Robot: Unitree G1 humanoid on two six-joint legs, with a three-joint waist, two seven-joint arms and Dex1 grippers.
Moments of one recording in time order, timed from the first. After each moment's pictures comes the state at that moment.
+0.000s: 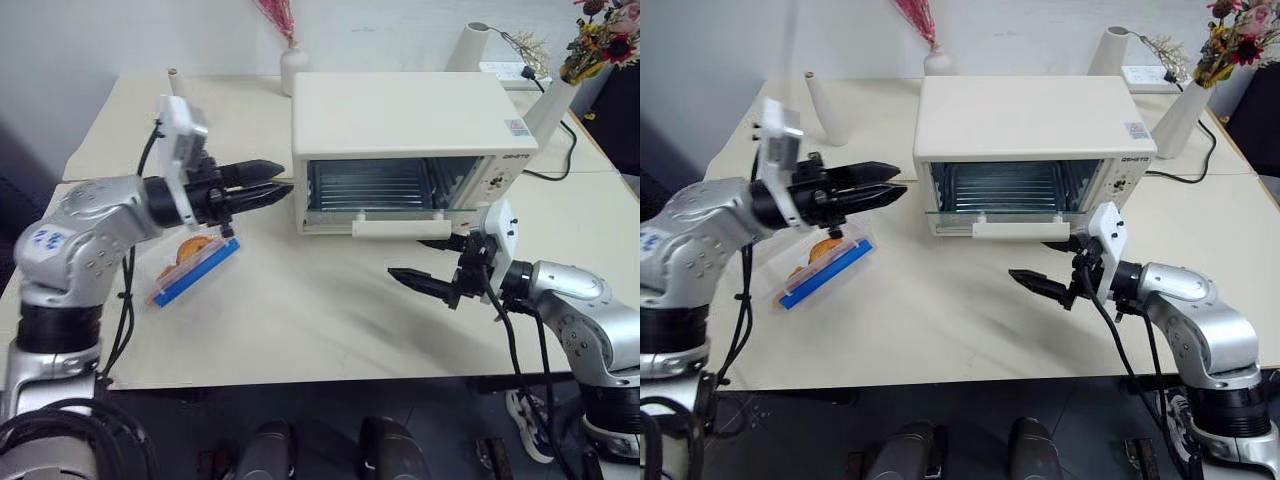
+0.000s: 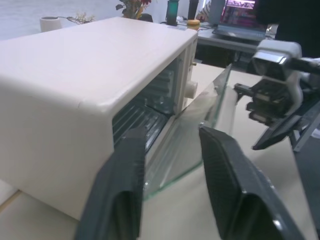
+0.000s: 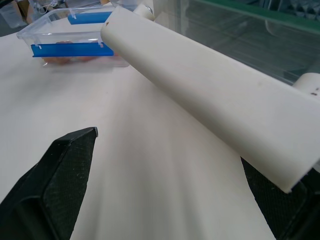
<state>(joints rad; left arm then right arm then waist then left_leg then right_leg) -0.77 0.74 0.02 -0.07 -0.72 0.64 -0.83 -0.33 -0.68 -0.12 -0.32 0.61 0.63 0.88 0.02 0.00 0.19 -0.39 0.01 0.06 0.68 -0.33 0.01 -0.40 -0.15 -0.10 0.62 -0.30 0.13</state>
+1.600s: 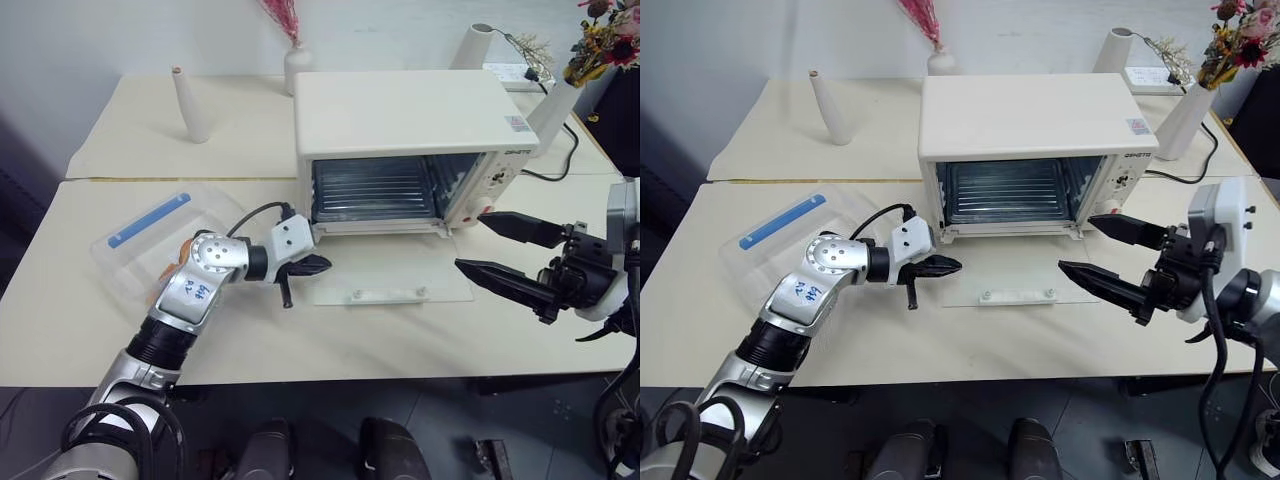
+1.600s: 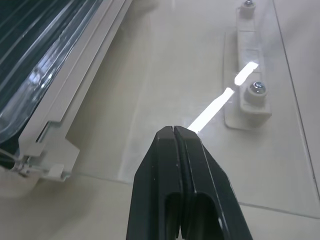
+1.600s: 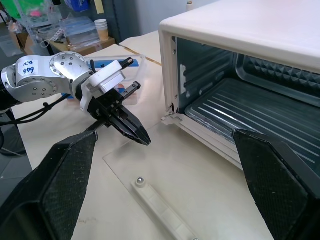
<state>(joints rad) -0.64 0.50 -0.28 0.02 -0.10 0.39 -0.88 -0.13 -0.91 -0.55 -0.56 1.09 0.83 0.78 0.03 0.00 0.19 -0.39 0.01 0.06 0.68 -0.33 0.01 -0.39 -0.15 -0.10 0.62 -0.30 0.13</state>
